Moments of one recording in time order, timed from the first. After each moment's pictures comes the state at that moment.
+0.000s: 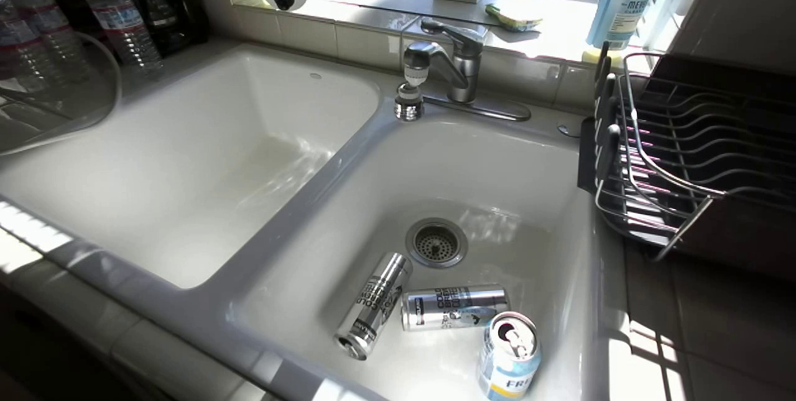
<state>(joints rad) 0.10 -0.15 0.16 -2.15 -0.73 2.51 0.14</state>
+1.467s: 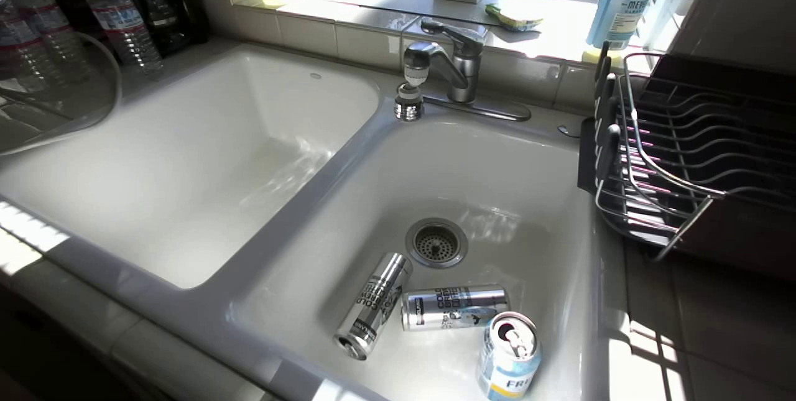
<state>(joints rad) 0.11 -0.06 0.16 -2.01 -0.70 2.33 -0.26</state>
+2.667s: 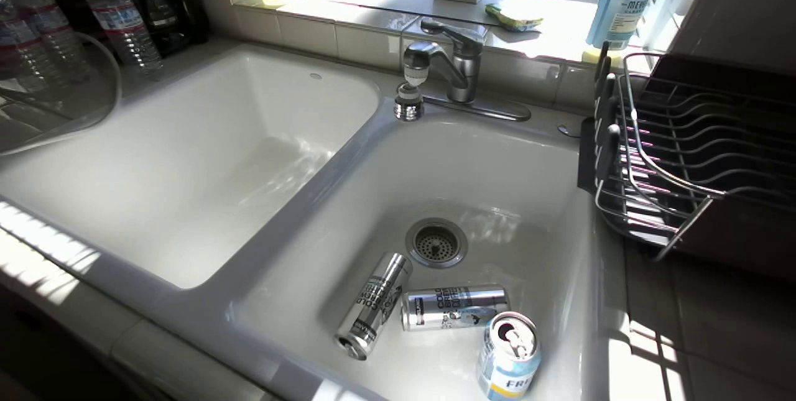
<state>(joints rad) 0.16 0.21 0.16 -1.64 -0.85 1.94 -0.77</state>
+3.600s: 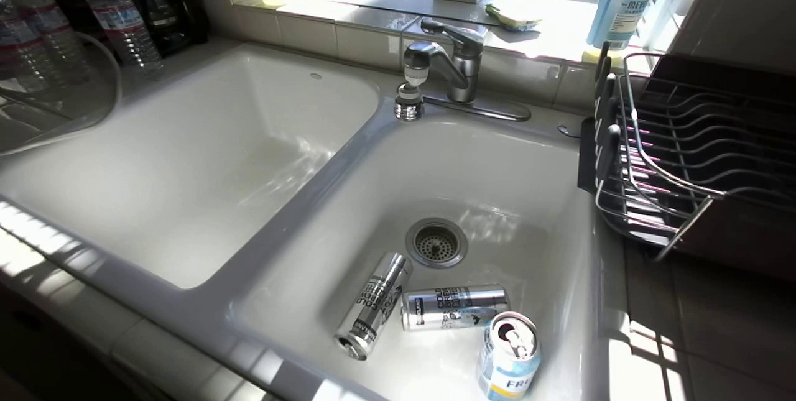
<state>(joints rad) 0.19 0.31 0.16 -1.52 -0.94 1.90 -0.84</state>
